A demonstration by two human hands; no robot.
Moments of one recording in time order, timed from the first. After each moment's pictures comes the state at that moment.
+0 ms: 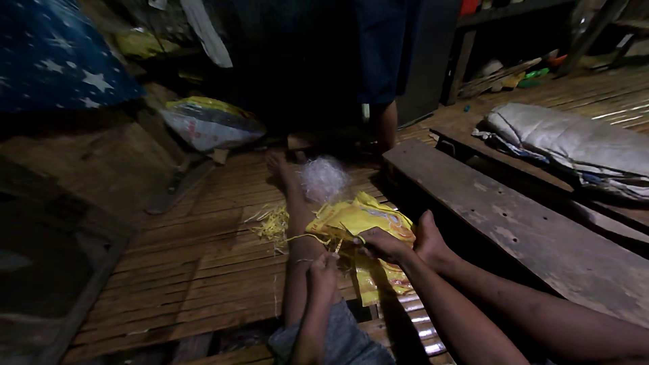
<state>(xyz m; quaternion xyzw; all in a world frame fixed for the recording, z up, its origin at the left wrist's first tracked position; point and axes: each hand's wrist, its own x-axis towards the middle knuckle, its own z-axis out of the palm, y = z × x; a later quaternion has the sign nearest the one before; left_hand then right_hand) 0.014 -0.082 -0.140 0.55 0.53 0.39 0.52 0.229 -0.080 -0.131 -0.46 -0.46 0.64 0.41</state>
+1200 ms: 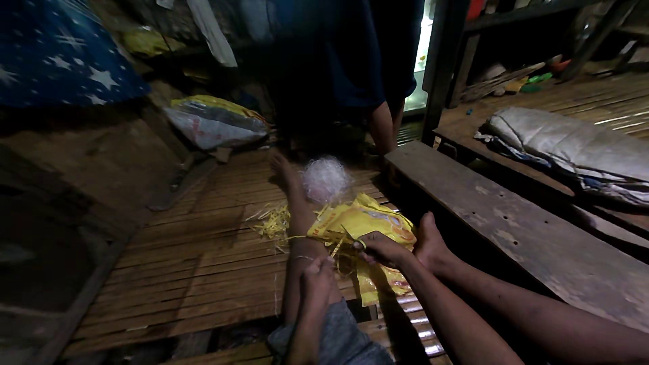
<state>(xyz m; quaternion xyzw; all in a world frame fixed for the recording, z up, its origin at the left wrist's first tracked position) -0.001 -0.093 -0.131 0.51 0.52 0.40 0.56 0.225 -0.088 -0.134 -0.42 -0.45 0.67 0.41</state>
